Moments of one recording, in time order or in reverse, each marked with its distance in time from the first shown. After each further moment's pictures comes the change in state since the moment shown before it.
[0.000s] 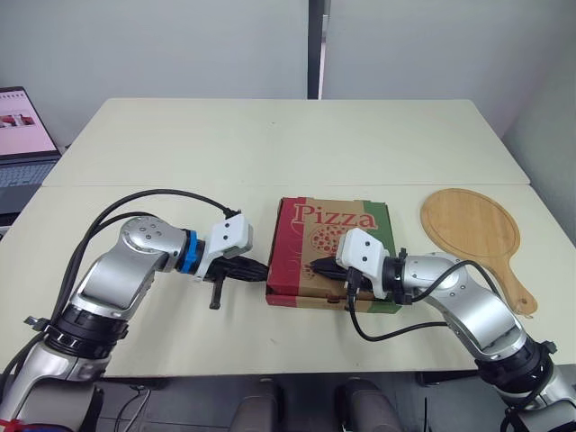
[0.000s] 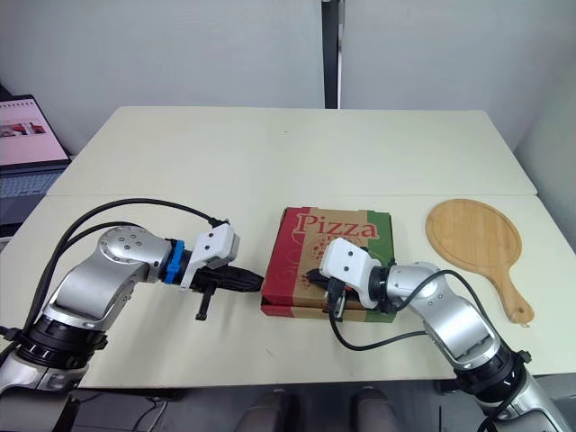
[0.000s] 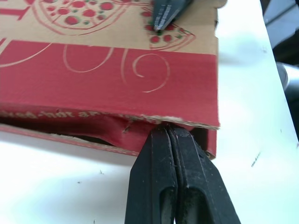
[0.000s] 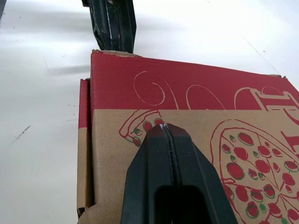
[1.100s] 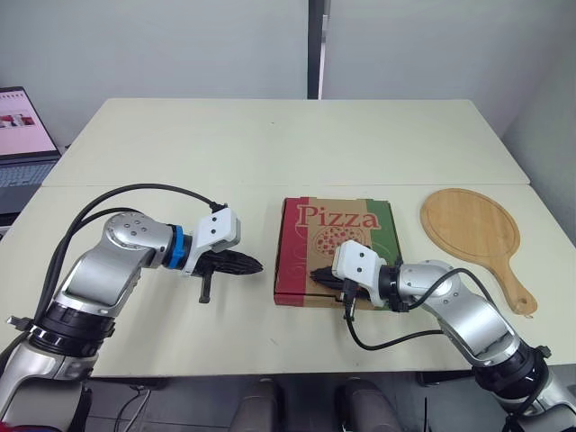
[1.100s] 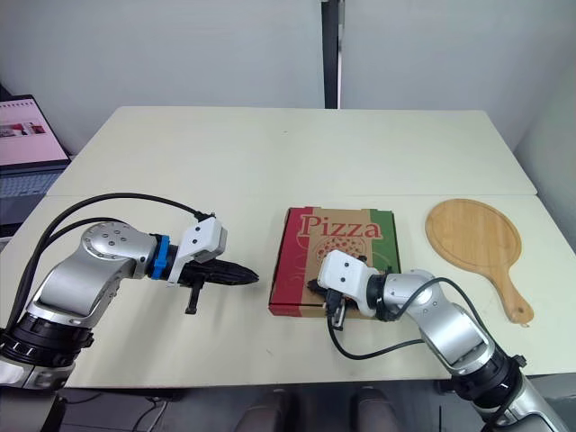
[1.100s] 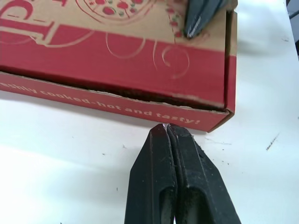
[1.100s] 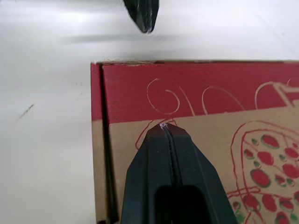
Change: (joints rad) left arm 0.003 0.034 0.044 0.035 -0.029 0.013 0.040; right arm 0.037 -0.003 0.048 0.033 -0.079 -0.050 0.019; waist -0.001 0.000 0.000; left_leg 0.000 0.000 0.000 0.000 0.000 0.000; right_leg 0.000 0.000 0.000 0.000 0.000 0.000
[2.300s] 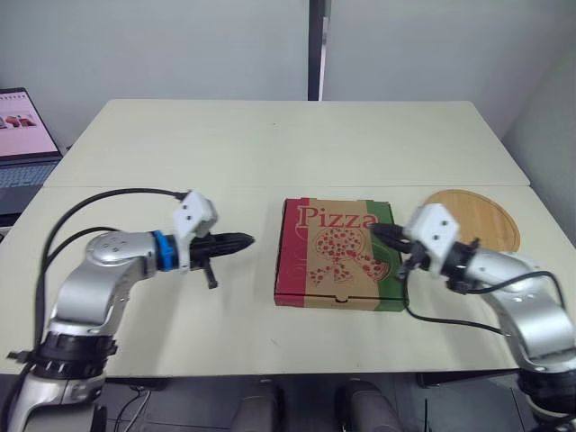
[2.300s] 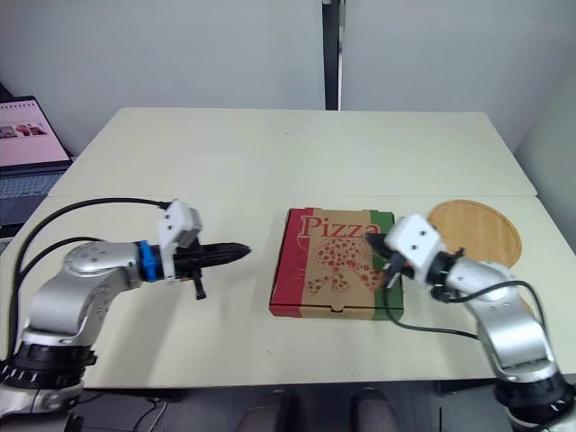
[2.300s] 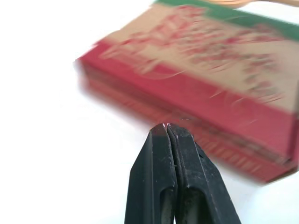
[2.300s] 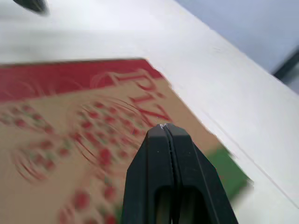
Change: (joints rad) left arm 0.213 -0.119 0.327 -0.032 -0.096 0.037 0.300; right arm 0.218 -0.110 -0.533 -0.053 0.066 -0.118 -0.044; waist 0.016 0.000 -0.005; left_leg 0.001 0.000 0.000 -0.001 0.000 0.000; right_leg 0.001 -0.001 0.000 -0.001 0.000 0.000
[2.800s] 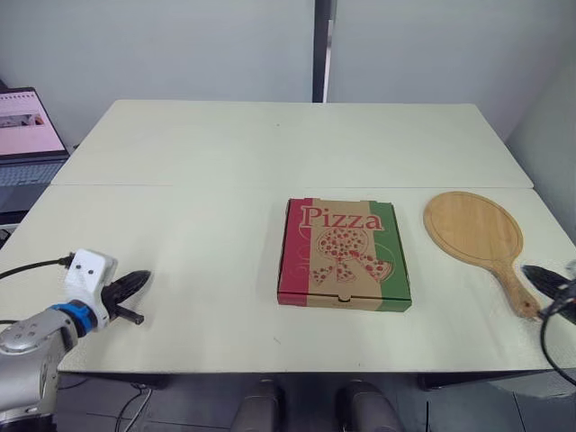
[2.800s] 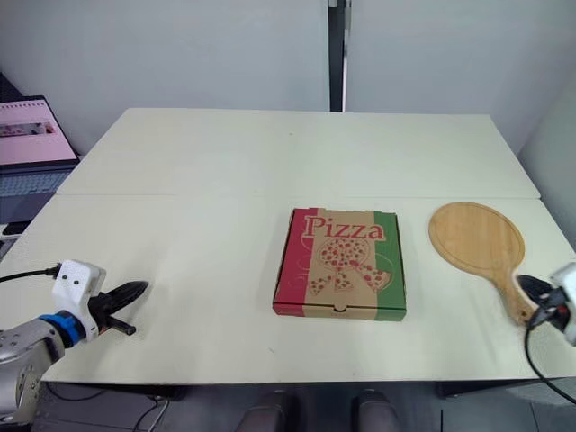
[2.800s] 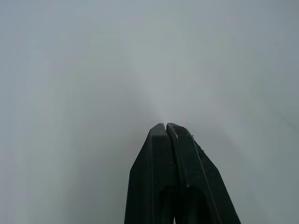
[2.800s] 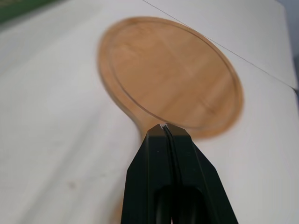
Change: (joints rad) left arm 0.395 -0.034 0.301 0.171 0.085 -0.183 0.270; right arm 0.405 -0.094 -0.551 0.455 0.063 -0.234 0.091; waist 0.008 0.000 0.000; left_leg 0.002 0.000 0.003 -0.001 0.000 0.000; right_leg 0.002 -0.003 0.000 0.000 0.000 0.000
